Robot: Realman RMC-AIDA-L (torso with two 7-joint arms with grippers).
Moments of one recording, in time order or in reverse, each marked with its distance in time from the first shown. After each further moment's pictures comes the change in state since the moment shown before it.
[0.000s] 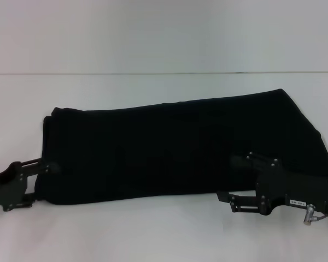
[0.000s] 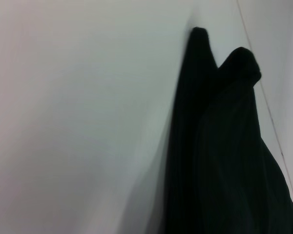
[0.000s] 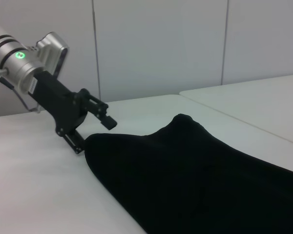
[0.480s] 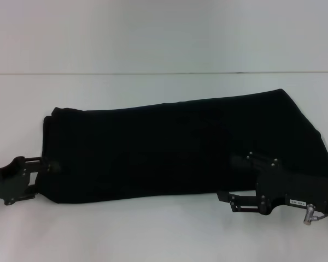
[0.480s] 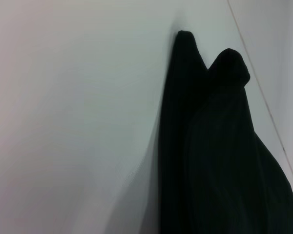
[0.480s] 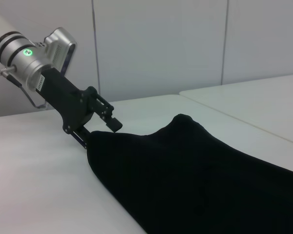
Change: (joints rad) left arm -0.029 0.005 0.031 0.005 0.000 -0.017 0.006; right arm 0.000 0.000 0.000 0.000 0.000 0.001 0.002
